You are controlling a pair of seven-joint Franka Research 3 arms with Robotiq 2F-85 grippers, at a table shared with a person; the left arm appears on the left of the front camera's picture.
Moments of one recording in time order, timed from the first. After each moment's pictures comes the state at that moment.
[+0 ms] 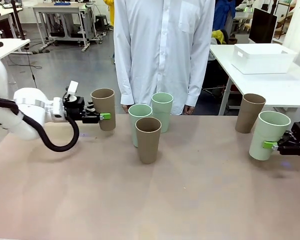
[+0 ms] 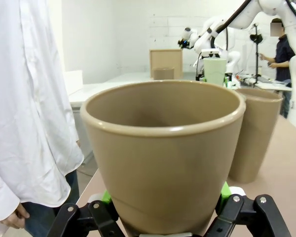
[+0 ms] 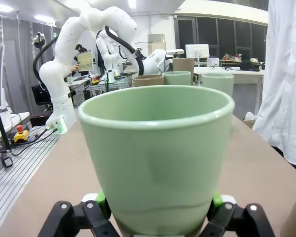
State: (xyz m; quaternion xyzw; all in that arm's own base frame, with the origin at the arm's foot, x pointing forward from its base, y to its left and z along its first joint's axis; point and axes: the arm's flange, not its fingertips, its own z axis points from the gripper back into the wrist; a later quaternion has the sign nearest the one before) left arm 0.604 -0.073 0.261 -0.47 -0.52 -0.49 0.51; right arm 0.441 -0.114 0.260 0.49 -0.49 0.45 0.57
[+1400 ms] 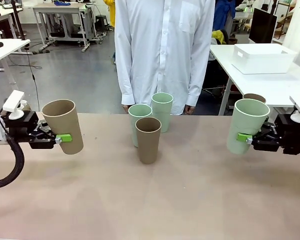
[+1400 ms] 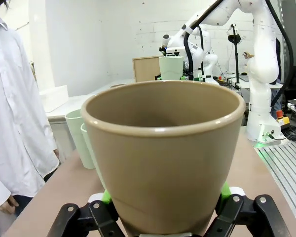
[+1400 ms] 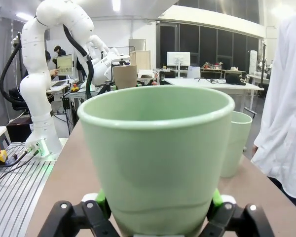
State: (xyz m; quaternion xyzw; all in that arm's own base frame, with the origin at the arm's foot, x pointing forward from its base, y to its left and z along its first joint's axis) left arm 0.408 -0.003 0.315 -0.46 -0.53 -0.51 0.50; right arm 0.385 -0.005 0.318 0.45 -0.53 0.43 0.57
